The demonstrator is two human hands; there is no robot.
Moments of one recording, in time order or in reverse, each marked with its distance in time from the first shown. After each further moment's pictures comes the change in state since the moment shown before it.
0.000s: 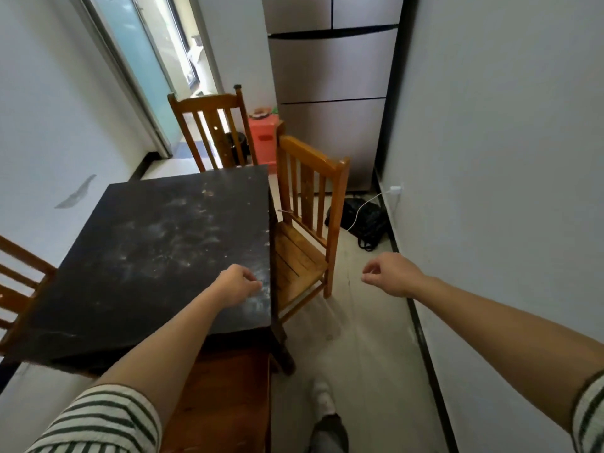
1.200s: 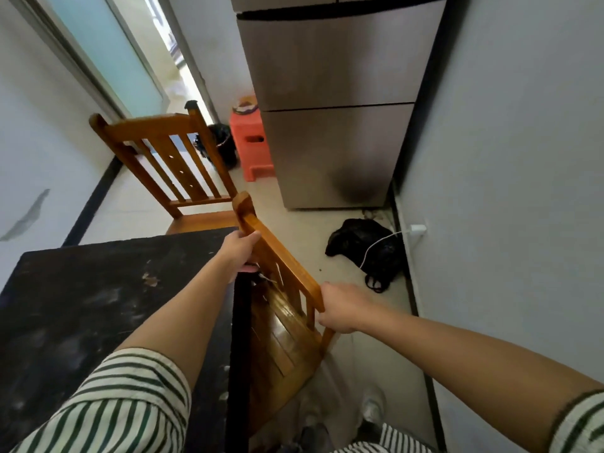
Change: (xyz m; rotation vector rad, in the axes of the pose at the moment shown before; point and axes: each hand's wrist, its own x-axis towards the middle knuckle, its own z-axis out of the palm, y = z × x) left_hand 0.424 0.262 -0.148 -0.663 0.105 -0.230; right_hand 0.419 -0.005 -0.134 -0.165 -0.276 -0.110
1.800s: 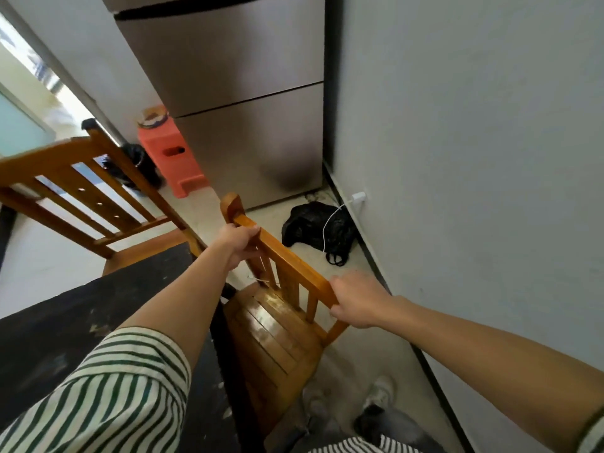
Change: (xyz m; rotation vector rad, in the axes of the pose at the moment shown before) left_hand 0.016 0.017 0.056 0.030 -0.254 0.028; right_hand -0.071 0.012 0.026 0.057 0.142 0.194
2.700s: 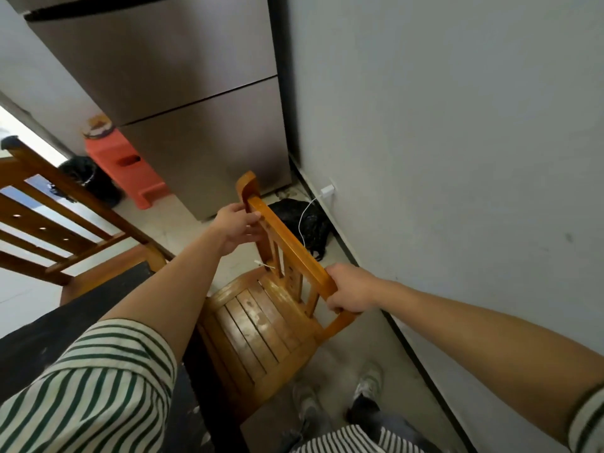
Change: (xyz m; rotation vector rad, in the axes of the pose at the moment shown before) left_hand 0.012 0.038 0.077 0.173 -0.231 0.147; right_hand 0.001 0.062 -0.008 0.482 -0.167 0.199
